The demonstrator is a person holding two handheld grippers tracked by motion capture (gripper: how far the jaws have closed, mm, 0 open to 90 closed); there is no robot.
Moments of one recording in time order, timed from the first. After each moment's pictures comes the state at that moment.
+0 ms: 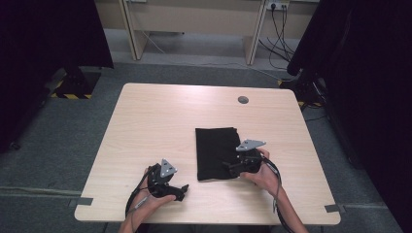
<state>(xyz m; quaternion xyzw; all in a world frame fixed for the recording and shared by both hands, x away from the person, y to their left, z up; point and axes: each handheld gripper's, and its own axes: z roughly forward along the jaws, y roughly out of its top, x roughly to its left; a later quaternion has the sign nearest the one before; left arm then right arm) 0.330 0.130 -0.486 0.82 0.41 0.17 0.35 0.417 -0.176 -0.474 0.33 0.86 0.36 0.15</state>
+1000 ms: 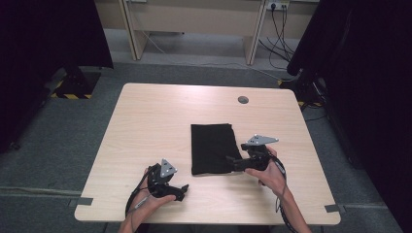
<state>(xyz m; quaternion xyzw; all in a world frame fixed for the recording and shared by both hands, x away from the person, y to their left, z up) 0.330 0.130 -0.486 0.82 0.41 0.17 0.35 0.412 -0.195 -0.453 0.37 0.82 0.42 0.13</state>
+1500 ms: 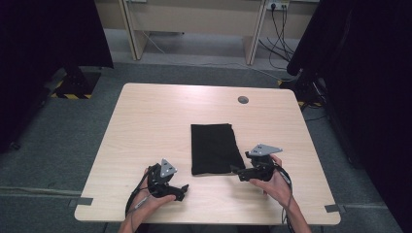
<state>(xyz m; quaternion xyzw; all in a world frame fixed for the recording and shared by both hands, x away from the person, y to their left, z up) 0.330 0.130 -0.486 0.82 0.41 0.17 0.35 0.384 -0.205 -0.456 0.36 0.83 0.40 0.14</state>
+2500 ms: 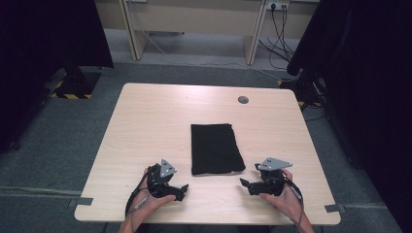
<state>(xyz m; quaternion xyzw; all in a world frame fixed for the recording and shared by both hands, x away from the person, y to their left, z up) 0.329 0.130 -0.486 0.82 0.41 0.17 0.35 0.348 -0.233 -0.469 0.36 0.84 0.38 0.15</state>
